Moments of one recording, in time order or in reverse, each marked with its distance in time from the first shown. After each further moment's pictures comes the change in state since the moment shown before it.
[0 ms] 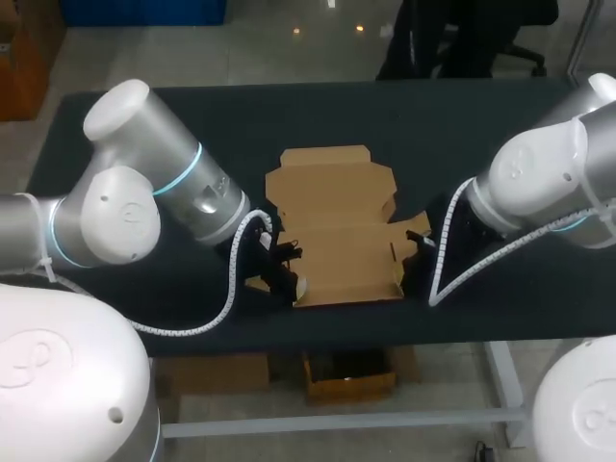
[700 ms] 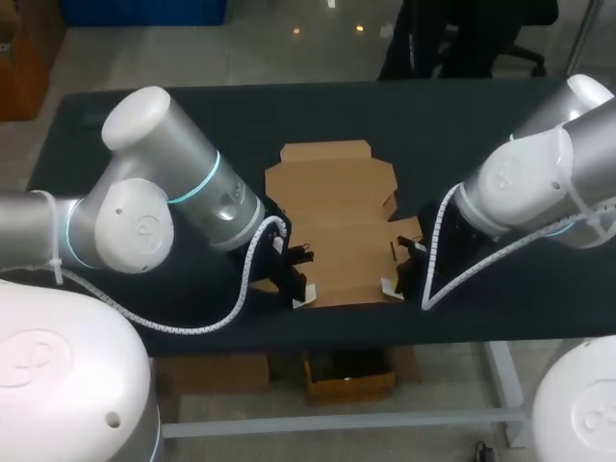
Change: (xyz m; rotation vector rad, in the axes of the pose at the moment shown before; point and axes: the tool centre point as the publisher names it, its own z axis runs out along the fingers) left arm 0.006 -0.007 0.015 0.054 -0.050 -0.019; right arm -0.002 -0.003 0.017 0.036 -0.036 0.024
